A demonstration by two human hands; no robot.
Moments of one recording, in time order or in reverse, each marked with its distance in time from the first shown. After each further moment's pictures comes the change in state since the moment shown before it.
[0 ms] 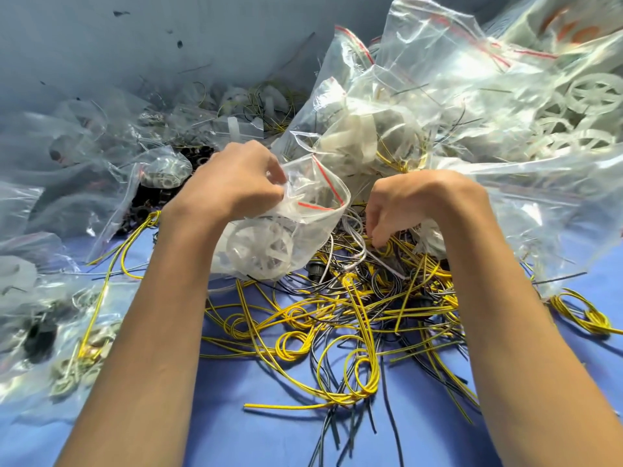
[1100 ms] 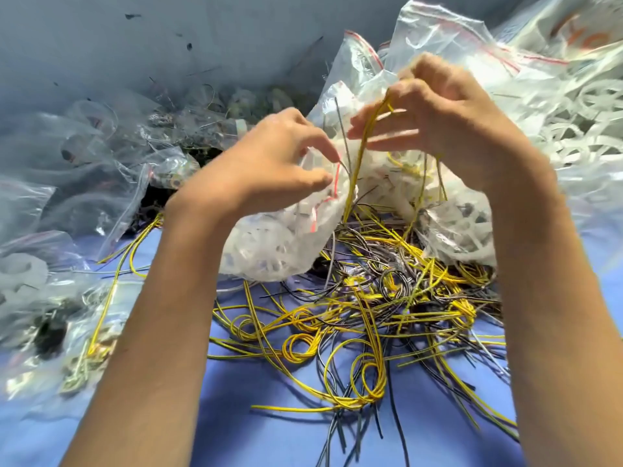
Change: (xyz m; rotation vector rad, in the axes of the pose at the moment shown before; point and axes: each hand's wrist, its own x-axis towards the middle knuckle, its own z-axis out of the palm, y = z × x) left_hand -0.013 0.027 -0.022 -0.182 0.038 0.314; right_hand -0.040 -0.007 -0.035 1.266 0.543 -0.566
